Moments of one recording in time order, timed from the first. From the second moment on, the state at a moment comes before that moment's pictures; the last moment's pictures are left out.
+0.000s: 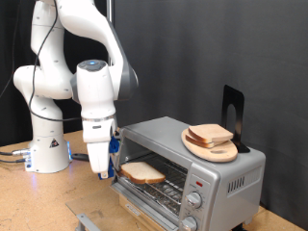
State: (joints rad) arm -1.10 -0.19 1.11 -2.59 0.43 2.52 -0.52
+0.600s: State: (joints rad) arm -1.11 -0.20 1.19 -2.60 0.35 2.58 -0.43
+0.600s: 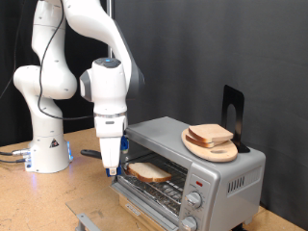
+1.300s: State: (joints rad) arm -1.10 -0.21 1.15 -2.61 0.36 2.64 -0.58
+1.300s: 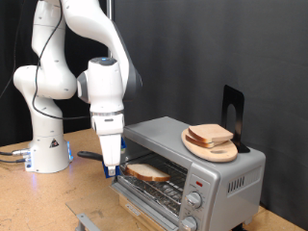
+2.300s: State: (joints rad) arm -1.15 -0.25 1.15 -2.59 0.27 2.60 -0.59
